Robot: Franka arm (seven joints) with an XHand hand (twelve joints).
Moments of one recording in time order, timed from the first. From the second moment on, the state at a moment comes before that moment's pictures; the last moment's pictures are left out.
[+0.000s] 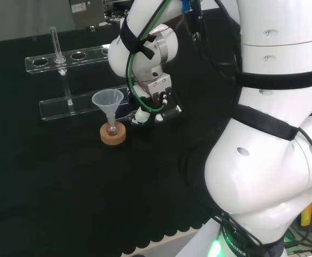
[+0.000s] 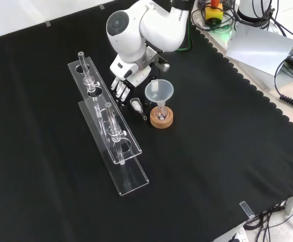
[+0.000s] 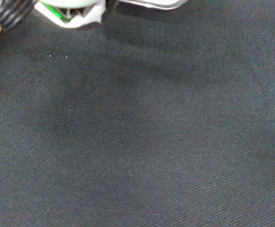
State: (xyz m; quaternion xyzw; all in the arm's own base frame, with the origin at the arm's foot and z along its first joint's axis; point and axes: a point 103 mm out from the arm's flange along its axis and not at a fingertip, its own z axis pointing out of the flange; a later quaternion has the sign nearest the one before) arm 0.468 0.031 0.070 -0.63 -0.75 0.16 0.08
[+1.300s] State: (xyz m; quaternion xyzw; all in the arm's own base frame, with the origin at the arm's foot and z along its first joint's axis) arm 0.470 0.030 0.054 -0.65 -0.74 0.15 0.08
